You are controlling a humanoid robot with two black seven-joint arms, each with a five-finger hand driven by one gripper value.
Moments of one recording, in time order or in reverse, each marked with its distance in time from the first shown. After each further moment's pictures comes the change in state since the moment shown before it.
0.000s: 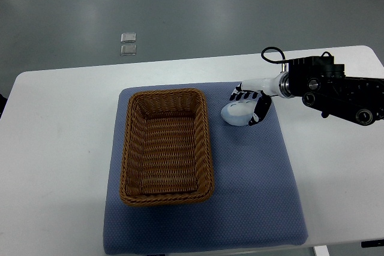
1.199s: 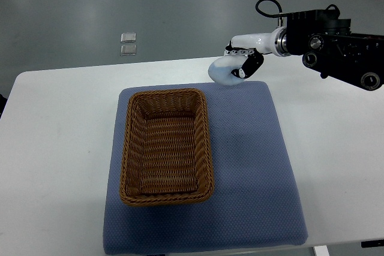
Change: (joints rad) left arm 0.000 0.000 0.000 0.000 0.000 0.000 0.000; right arm 0.193 0.017 0.019 0.001 0.007 0.009 0.047
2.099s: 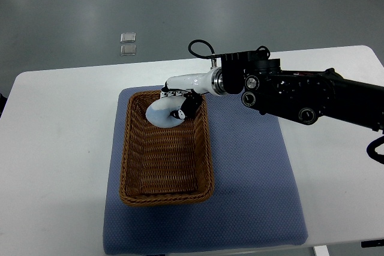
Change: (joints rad) left arm 0.000 0.000 0.000 0.000 0.000 0.000 0.000; right arm -0.111 0.252 0.042 -0.019 -0.020 -0.033 0.021
